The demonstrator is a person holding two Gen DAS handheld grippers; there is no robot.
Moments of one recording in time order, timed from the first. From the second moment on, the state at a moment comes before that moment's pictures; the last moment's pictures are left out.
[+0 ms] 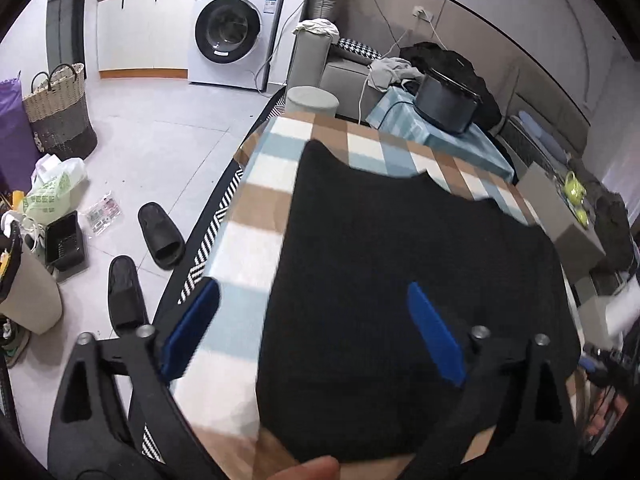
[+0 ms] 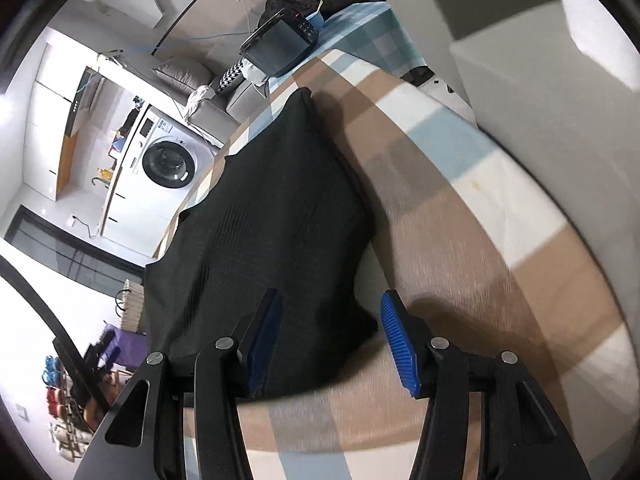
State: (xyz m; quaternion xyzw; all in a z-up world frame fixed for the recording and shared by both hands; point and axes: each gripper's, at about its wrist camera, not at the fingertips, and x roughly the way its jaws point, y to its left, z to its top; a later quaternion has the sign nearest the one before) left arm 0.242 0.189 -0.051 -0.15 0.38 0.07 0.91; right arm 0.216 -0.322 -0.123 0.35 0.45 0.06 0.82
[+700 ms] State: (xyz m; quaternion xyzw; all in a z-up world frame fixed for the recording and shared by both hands) left arm 0.134 0.159 -0.095 -0.20 0.42 0.07 0.88; right arm 0.204 -0.314 -0.101 0.30 0.40 0.07 0.86
